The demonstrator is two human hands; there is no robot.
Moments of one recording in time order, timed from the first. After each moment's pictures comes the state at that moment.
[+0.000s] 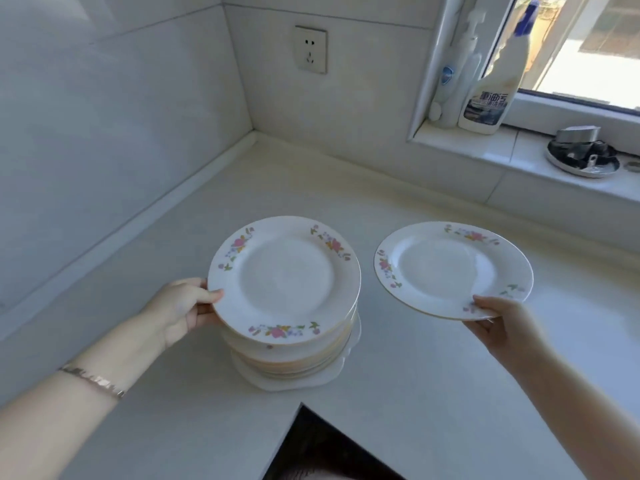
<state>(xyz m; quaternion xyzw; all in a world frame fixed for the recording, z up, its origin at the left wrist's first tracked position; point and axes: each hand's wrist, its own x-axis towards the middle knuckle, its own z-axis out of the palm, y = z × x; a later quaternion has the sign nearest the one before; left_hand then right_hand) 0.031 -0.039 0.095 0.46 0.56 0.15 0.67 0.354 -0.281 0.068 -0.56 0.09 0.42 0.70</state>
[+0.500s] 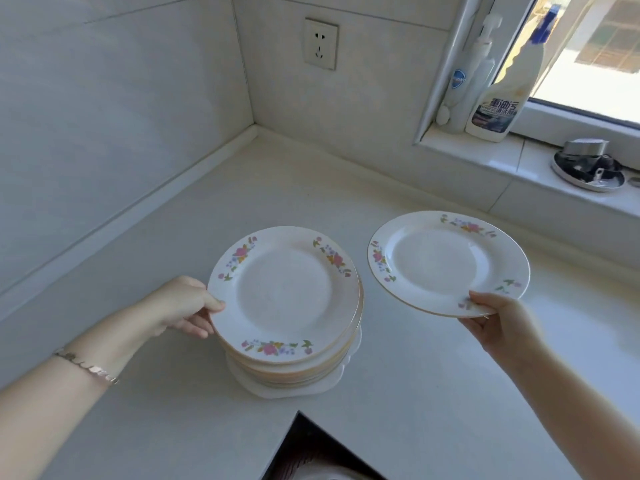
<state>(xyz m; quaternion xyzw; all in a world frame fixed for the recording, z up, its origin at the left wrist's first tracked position) 0.030 -0.013 0.087 0.59 0.62 -0.03 0.52 0.347 -0.254 0.082 -0.56 0.06 0.42 0.71</state>
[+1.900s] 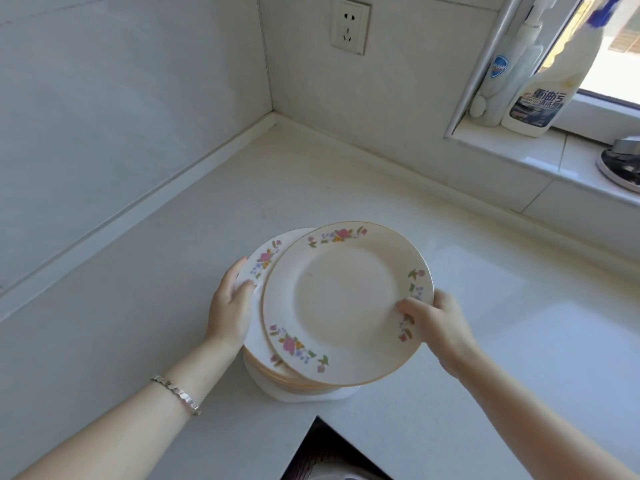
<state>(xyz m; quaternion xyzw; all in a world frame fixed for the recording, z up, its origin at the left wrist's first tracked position) 0.059 -0.042 0.039 0.55 0.57 0.33 0.51 0.265 -0.183 0.082 -0.76 -0.22 0.41 0.46</state>
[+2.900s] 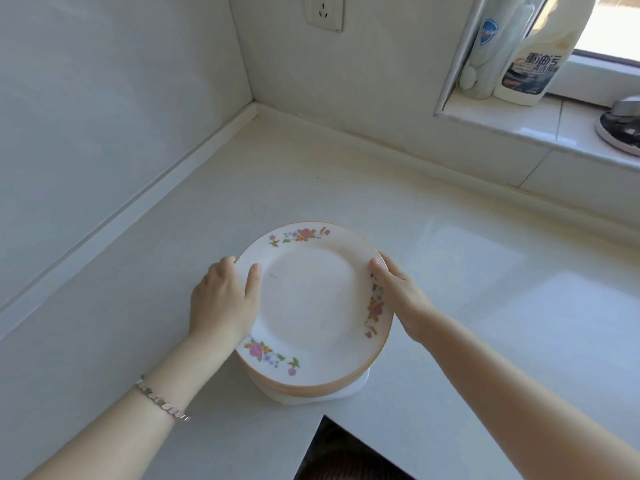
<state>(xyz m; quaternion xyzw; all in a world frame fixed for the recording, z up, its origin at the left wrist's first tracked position) 0.068 -0.027 0.060 0.77 0.61 0.05 0.19 0.266 -0.138 0.045 -0.70 -0.20 0.49 0.47</state>
